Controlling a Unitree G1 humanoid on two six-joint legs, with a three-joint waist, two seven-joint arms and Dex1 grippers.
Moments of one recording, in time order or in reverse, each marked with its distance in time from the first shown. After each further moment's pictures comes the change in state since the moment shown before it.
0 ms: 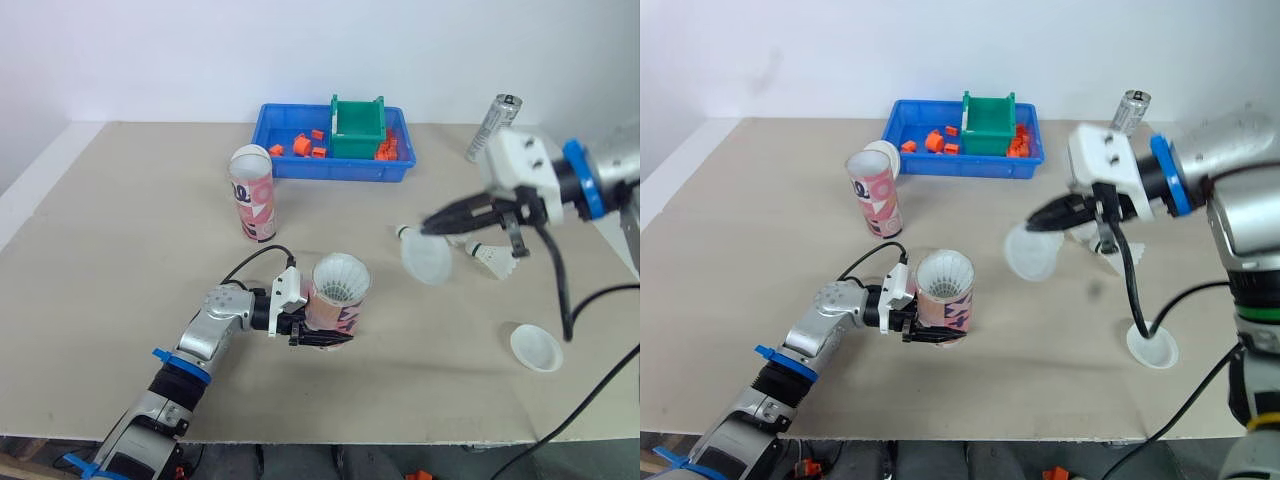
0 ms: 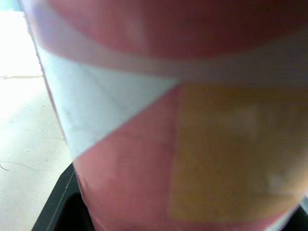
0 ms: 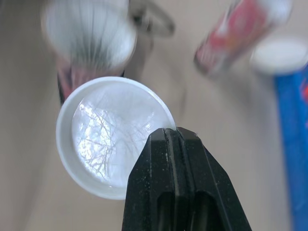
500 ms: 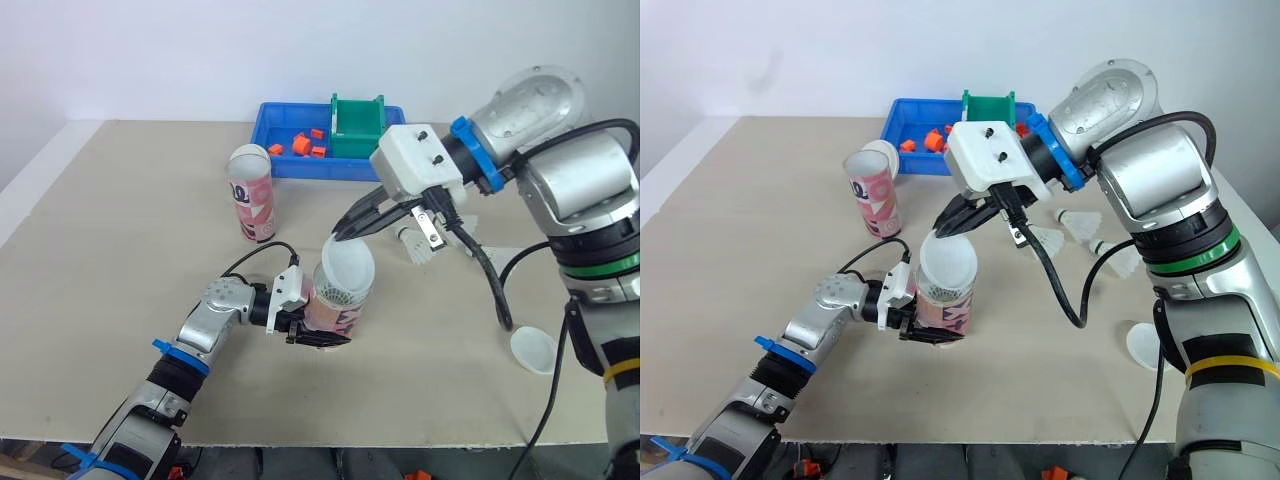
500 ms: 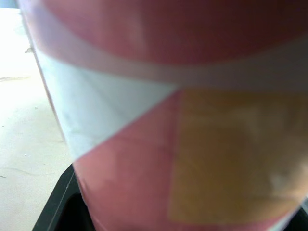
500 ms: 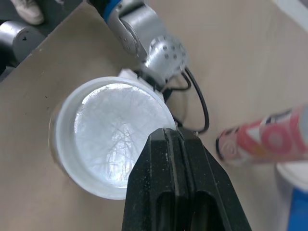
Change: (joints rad) left arm -0.030 0.020 -0.019 0.021 0.002 -0.004 -0.033; right arm -0.197 0.194 0.274 0.014 0.016 -0.144 0.005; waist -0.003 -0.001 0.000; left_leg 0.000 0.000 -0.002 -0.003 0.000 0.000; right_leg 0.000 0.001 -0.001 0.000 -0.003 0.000
